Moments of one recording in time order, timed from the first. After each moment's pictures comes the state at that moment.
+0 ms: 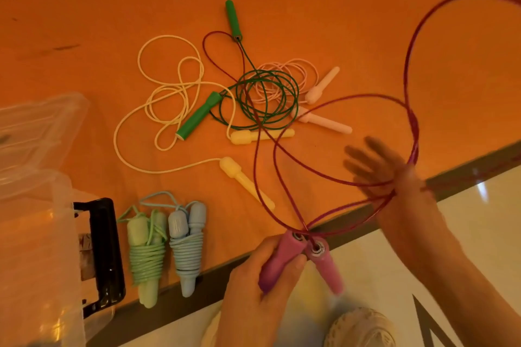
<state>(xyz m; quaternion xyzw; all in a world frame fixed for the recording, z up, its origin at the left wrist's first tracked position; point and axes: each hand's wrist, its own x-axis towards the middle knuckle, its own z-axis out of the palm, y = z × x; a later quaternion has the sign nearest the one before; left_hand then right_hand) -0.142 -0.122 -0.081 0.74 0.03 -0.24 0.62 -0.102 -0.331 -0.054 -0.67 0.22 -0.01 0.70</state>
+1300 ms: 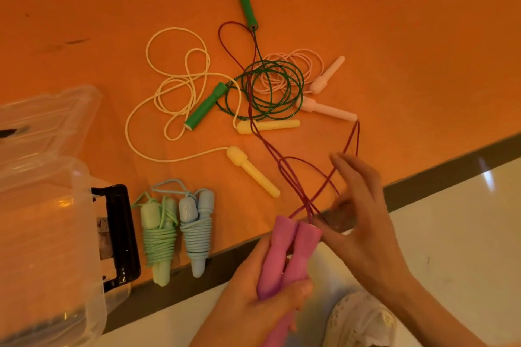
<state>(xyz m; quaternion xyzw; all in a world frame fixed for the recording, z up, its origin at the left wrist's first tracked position) -0.152 -0.096 -0.033 0.50 0.11 -0.44 0.74 -0.134 -0.280 -0.051 -0.89 0.07 -0.01 0.45</state>
